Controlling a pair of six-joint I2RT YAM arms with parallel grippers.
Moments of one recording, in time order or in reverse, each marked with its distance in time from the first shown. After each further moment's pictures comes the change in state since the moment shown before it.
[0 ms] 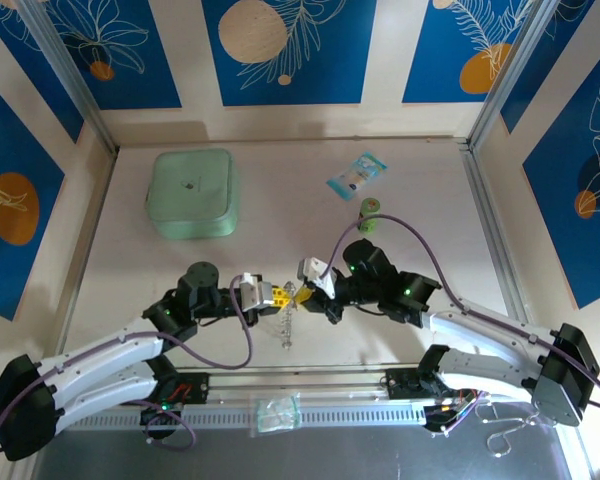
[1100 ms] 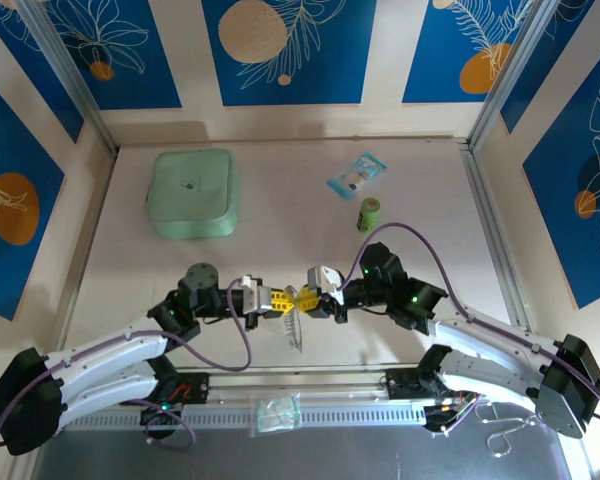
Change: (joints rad) left arm -0.006 0.037 -0.023 0.136 0.087 -0.004; right arm -0.049 -0.061 -0.107 0.202 -0.202 -0.096
